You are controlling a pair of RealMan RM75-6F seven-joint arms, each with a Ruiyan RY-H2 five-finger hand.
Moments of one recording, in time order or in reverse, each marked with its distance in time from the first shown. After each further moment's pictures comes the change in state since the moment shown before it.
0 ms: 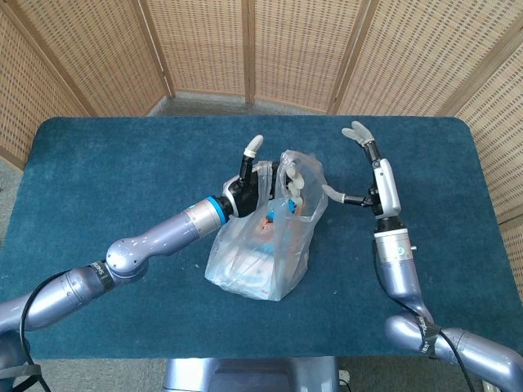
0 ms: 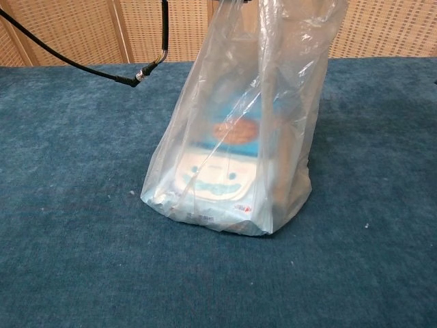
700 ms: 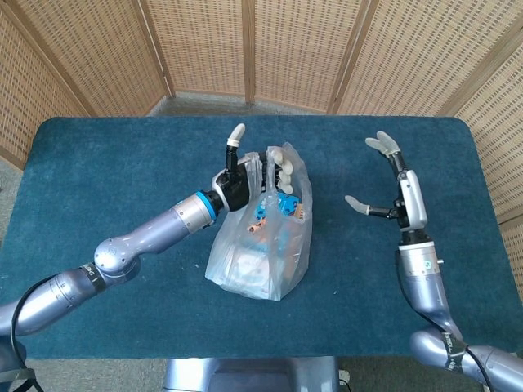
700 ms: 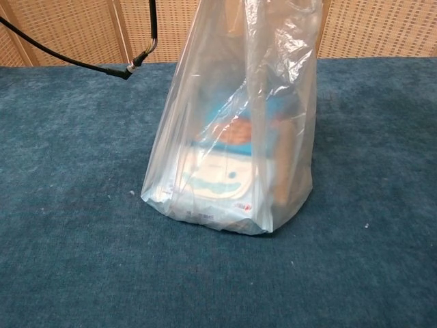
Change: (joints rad) left arm 0.059 0.001 -0.066 -0.022 -0.017 -0.018 -0.070; right arm -0.103 0.110 -0.061 -0.051 -0.074 0.043 0.104
